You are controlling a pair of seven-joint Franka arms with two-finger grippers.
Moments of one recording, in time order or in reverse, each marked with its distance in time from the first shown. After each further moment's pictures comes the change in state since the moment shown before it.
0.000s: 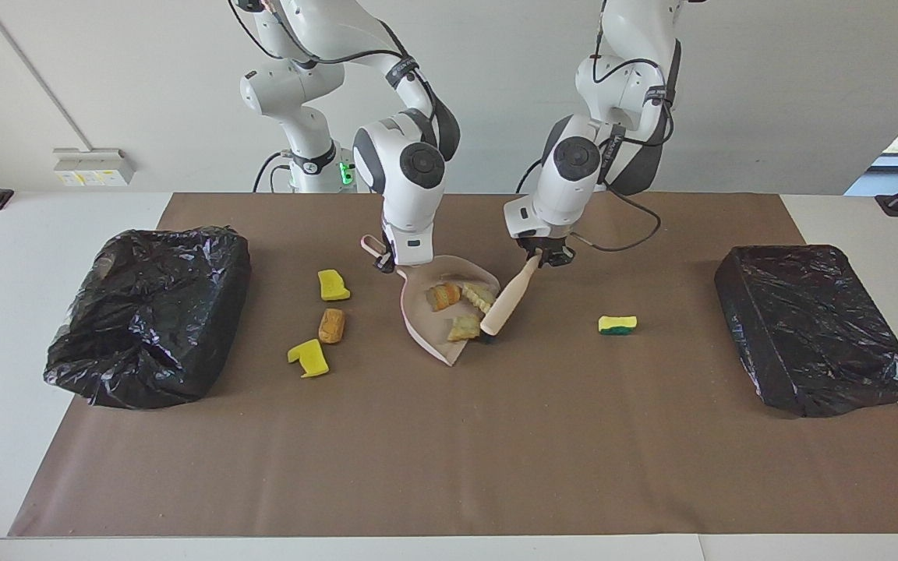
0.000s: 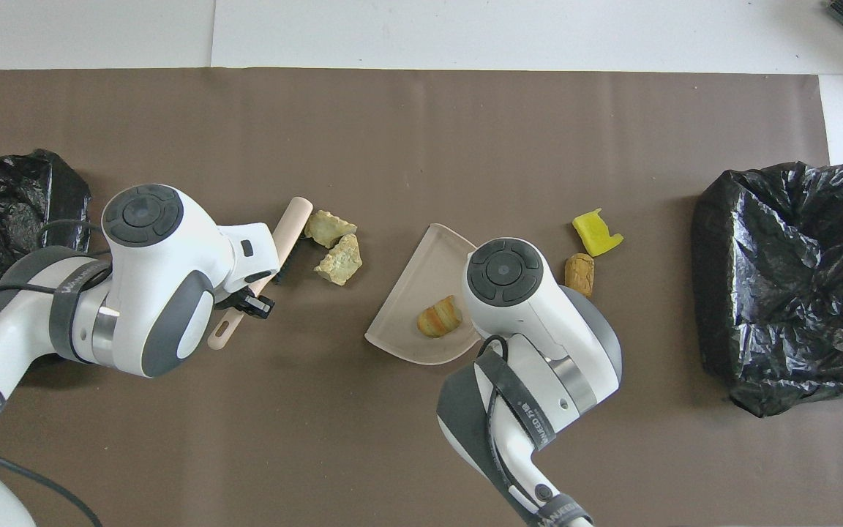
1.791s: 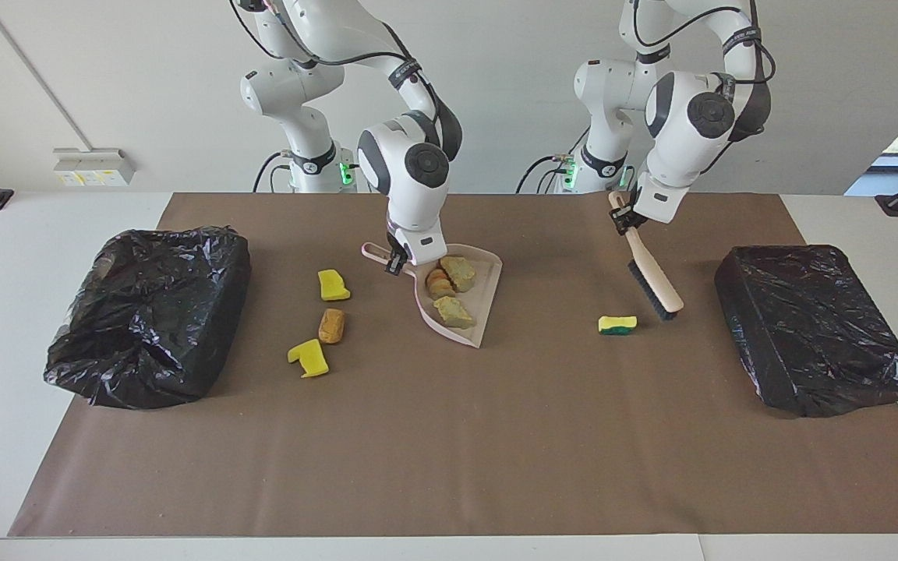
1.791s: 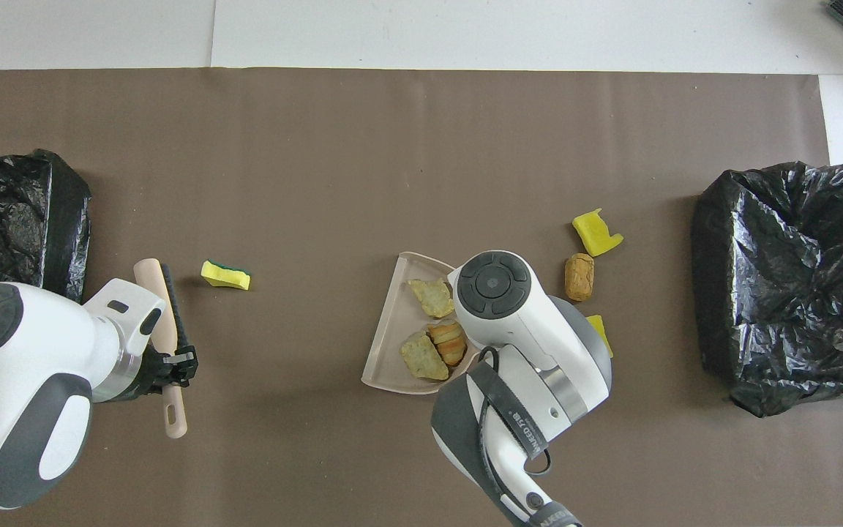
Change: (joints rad) left arm 0.354 -0.317 0.054 -0.239 0.091 -0.090 -0.678; right arm 0.025 -0.002 0.002 -0.028 0.000 0.045 -0.237
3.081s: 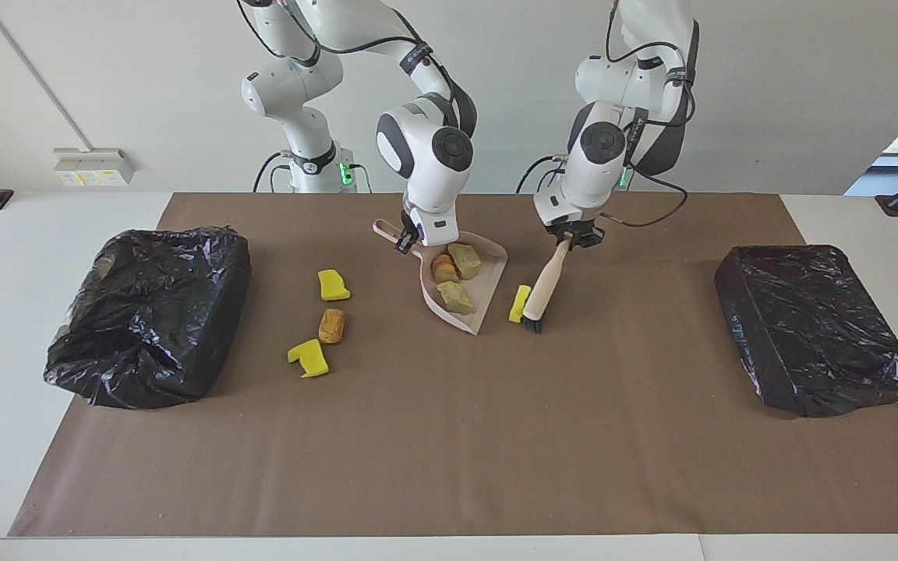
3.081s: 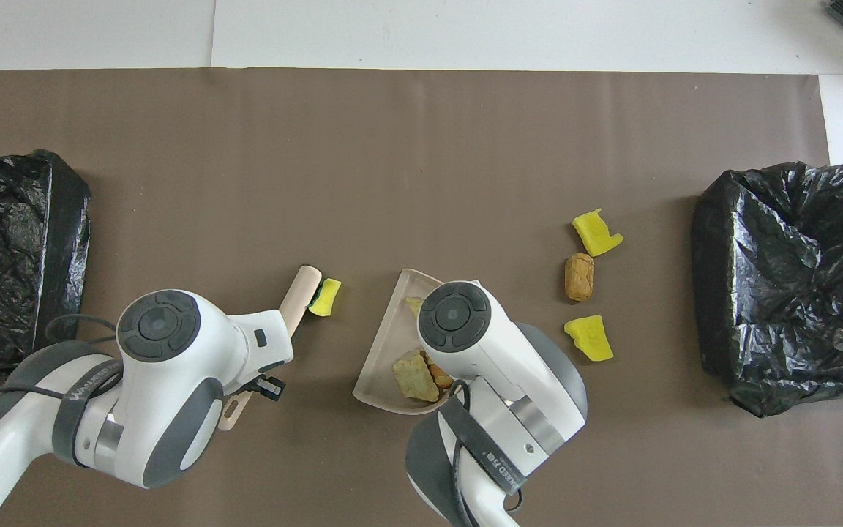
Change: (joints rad) left arm -0.315 0.147 -0.037 0.012 -0.023 0.103 0.585; right arm 0.070 -0.031 0.002 -0.006 -0.004 -0.103 0.192
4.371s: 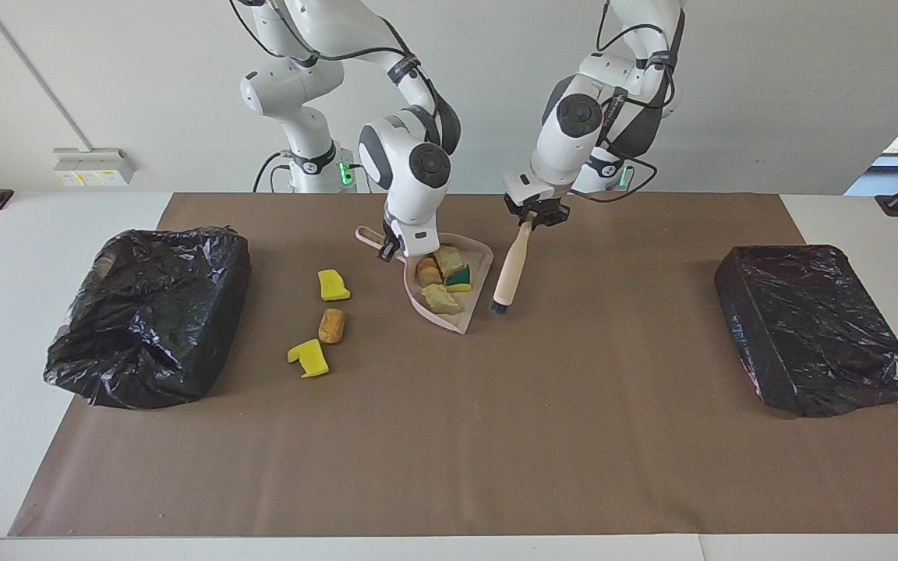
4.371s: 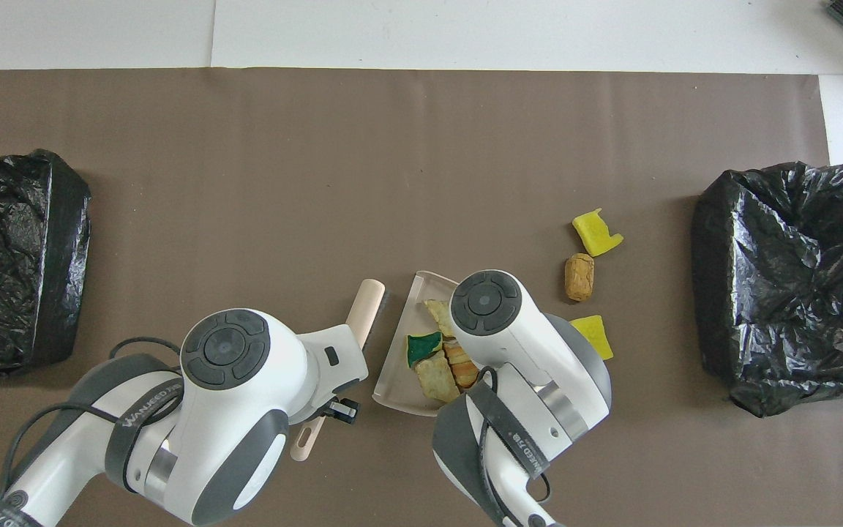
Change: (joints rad) left arm -0.080 -0.005 0.033 0.111 -0.113 -0.082 -0.245; right arm -0.060 -0.009 -0.004 -0.067 -0.008 0.028 -0.091
